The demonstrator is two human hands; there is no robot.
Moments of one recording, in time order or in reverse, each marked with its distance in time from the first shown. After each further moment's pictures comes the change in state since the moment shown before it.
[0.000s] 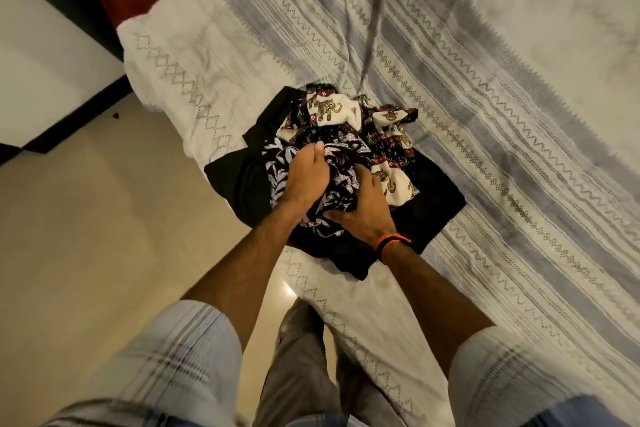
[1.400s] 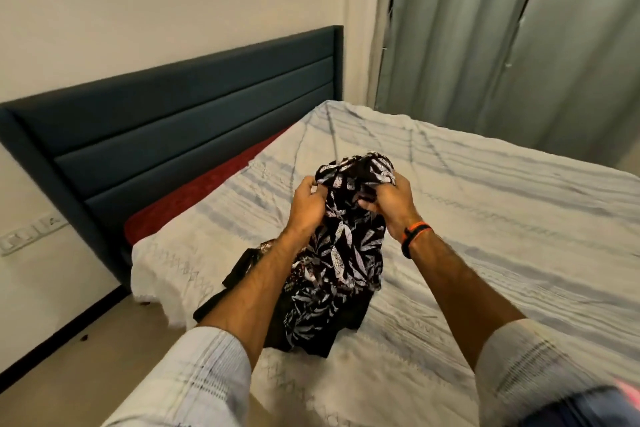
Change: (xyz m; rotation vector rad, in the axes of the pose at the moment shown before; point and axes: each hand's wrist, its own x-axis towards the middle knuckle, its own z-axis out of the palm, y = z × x) left_hand -0.279 0.161 -0.060 -0.360 -0.253 0.602; right_hand -0.300 -0.098 -0.204 0.991 0.596 -0.362
